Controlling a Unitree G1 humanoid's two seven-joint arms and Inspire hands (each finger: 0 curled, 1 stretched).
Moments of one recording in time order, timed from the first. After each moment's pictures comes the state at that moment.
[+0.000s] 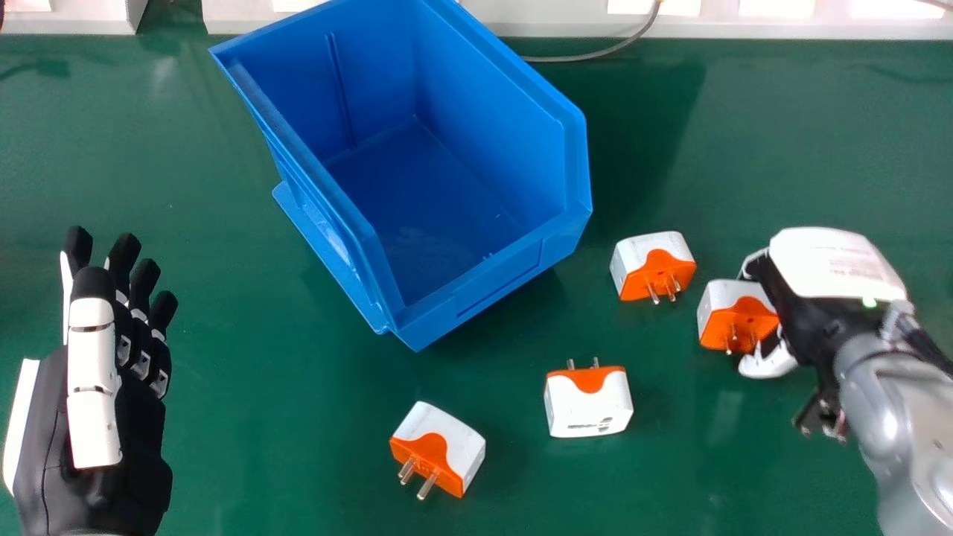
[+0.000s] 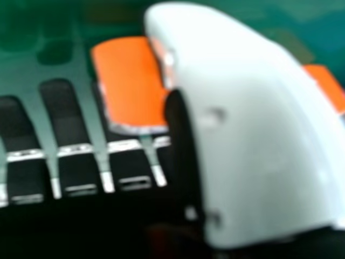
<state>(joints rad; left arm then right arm) 0.46 0.05 0.29 -0.34 -0.40 -0.14 -0.23 -0.13 -0.60 0.31 0.03 -0.87 0.36 0.21</state>
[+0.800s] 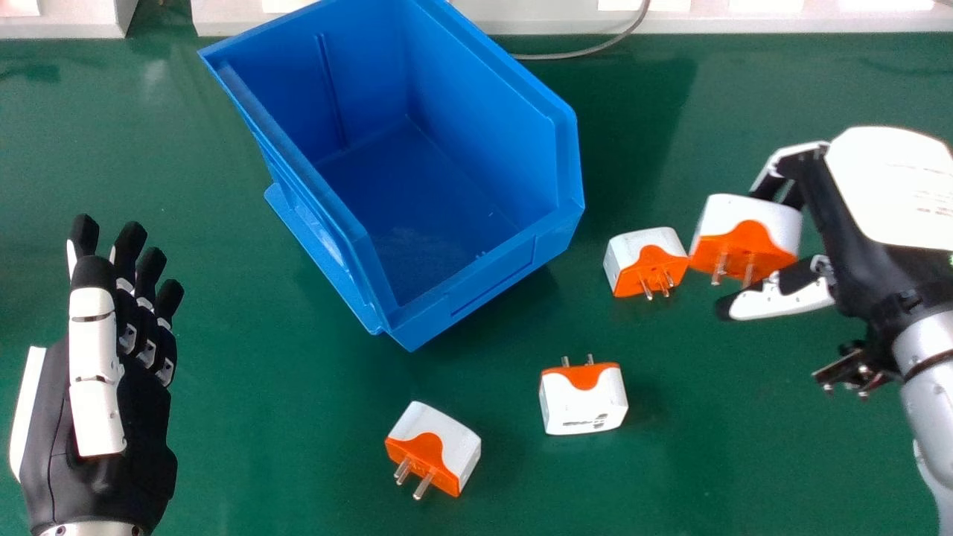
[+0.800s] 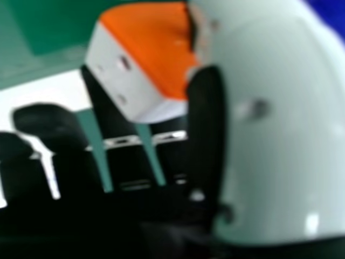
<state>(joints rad) 0.43 0.05 0.29 -0.32 -0.39 -0.14 -0.24 0.00 -0.55 0.11 -0.43 -0.86 0.29 0.16</state>
